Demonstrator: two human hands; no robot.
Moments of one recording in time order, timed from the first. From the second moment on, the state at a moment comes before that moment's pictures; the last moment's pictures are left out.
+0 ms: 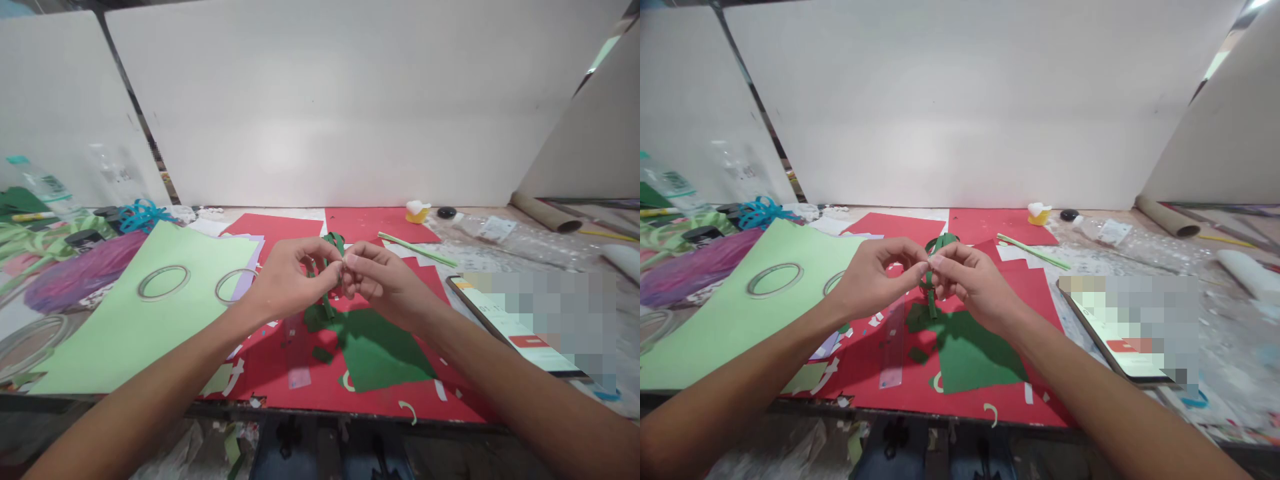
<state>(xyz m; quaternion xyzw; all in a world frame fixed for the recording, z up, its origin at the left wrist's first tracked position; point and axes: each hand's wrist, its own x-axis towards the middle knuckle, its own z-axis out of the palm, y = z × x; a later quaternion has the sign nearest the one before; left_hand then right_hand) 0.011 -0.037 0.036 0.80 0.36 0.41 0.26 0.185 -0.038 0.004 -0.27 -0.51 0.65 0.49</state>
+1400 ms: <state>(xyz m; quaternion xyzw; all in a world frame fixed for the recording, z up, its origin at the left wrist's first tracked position) 0.006 -0.032 0.013 0.79 0.39 0.43 0.19 0.190 -0.036 0.012 -0.33 -0.40 0.69 0.50</state>
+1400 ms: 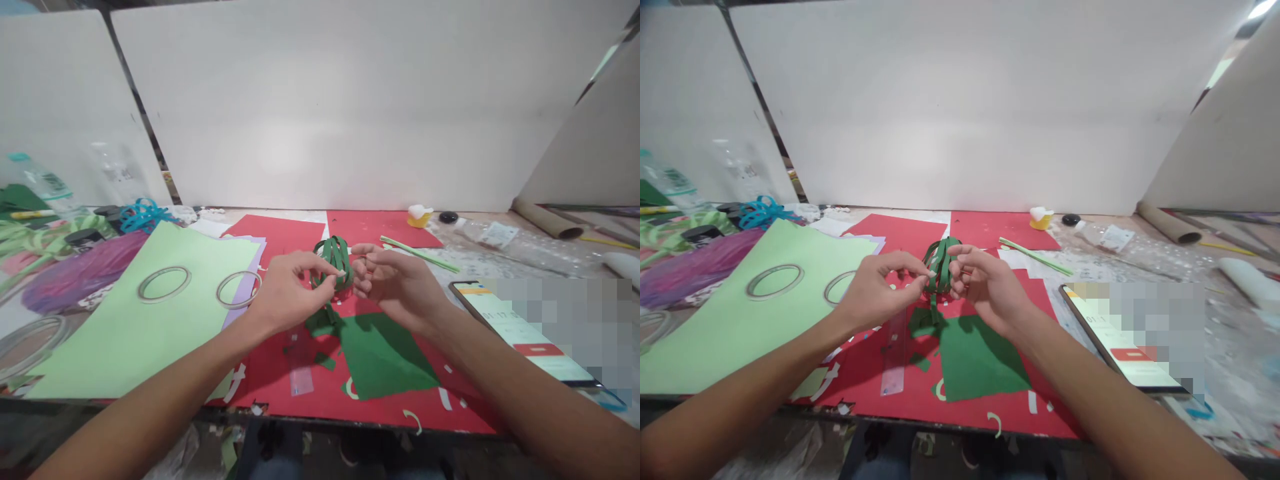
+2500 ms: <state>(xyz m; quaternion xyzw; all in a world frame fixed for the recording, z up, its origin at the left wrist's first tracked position) -0.040 0.005 0.017 0.85 0.43 0.31 0.04 0.195 -0.030 0.006 -0.37 -0.44 0.72 0.40</state>
